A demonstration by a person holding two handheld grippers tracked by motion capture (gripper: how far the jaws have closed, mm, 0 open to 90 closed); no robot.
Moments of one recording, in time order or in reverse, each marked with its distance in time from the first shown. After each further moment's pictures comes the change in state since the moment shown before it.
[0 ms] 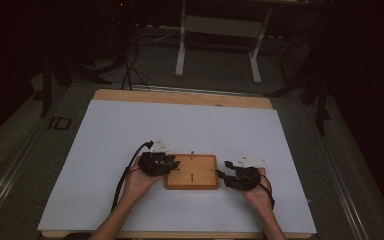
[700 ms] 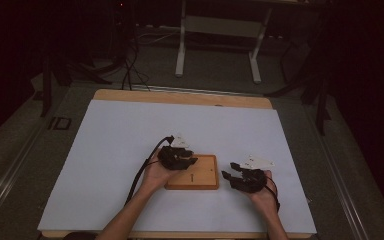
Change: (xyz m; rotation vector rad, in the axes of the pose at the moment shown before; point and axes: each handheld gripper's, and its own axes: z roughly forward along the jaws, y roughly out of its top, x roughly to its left) left arm -0.010 0.031 0.046 -0.003 -0.052 0.073; right arm -0.008 -0.011 -0.012 -0.010 -0.017 0.034
